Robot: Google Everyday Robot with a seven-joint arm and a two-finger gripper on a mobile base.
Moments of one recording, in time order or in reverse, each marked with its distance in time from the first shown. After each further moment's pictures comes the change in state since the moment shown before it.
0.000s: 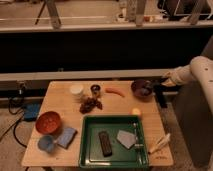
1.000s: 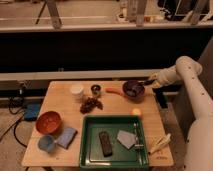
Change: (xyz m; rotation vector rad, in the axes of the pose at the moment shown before) arm -0.045 0.037 0.058 -0.177 -0.124 -0.078
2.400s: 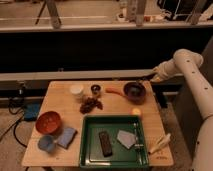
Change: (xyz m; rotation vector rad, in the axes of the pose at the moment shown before) arm -0.029 -0.037 -0.026 0.093 0.118 -0.110
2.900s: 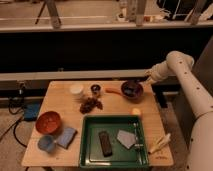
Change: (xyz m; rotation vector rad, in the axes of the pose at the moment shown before) arm -0.027 0.024 0.023 -0.069 -0.065 -0.042
